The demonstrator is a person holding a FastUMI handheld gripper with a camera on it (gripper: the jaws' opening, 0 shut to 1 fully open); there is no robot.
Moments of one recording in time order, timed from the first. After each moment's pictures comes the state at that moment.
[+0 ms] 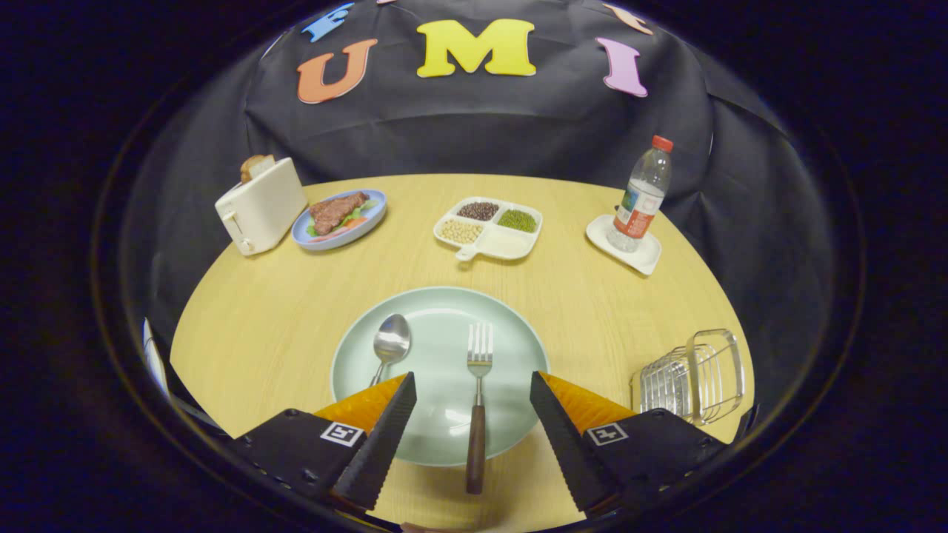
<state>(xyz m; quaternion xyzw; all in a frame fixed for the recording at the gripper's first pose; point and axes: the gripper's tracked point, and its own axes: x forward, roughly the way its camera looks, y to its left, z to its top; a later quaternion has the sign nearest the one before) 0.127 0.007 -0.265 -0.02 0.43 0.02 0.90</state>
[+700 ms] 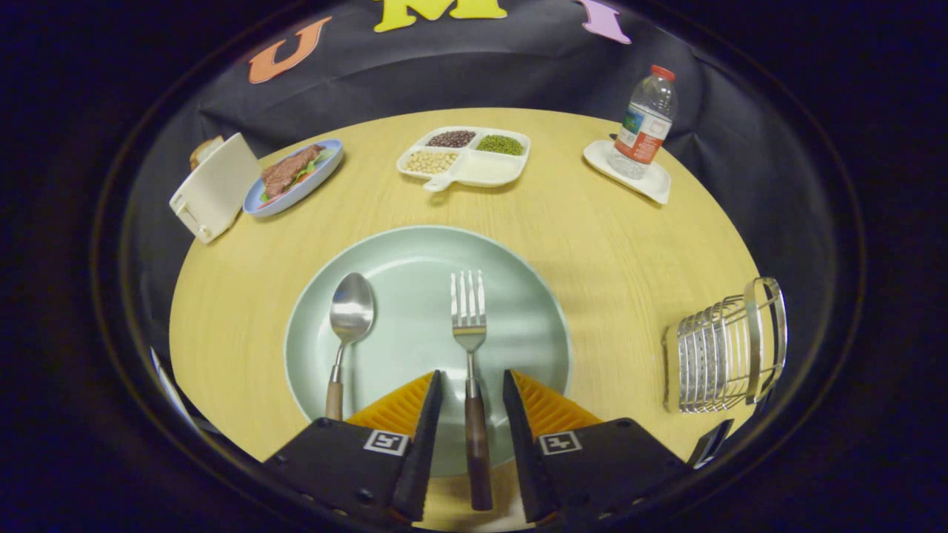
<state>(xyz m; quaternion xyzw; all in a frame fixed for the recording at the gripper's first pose) 0.132 0.004 -0.310 0.03 0.52 -0.02 0.85</state>
